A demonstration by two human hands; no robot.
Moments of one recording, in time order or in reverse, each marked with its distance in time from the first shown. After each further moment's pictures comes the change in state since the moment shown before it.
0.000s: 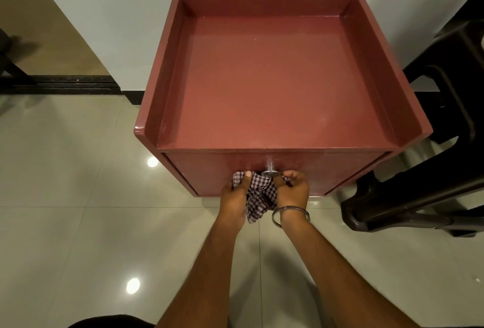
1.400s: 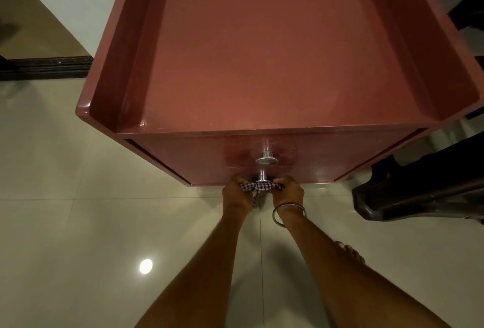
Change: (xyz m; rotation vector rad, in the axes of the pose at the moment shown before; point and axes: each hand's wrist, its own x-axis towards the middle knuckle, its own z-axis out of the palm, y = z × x) left_hand 0.060 -0.060 -0.005 0.912 0.132 0.162; right_hand 0.051 0.100 0.000 -0.488 -0.138 0.068
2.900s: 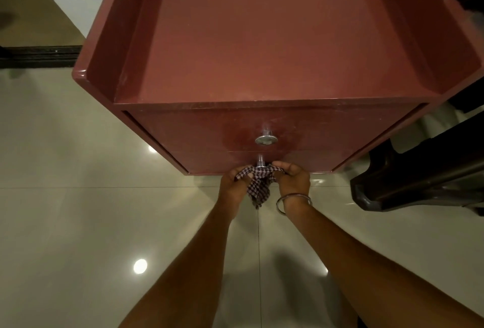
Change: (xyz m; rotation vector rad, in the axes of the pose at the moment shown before) left_hand 0.004 -0.031 0.010 -0.540 -0.134 -0.077; right_hand -0.012 0.003 -0.011 0.329 -0.015 0.006
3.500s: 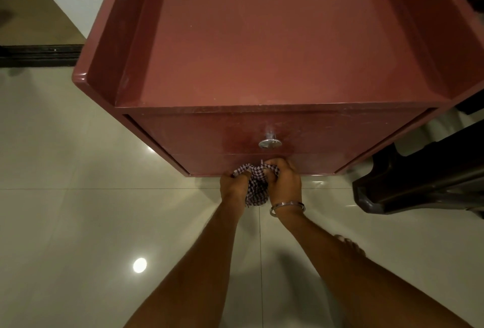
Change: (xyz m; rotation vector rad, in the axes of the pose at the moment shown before) left_hand 0.009 0.010 0.009 -0.094 0.243 -0.183; right_hand -0.009 -0.005 0.010 -0.508 0.001 -0.514
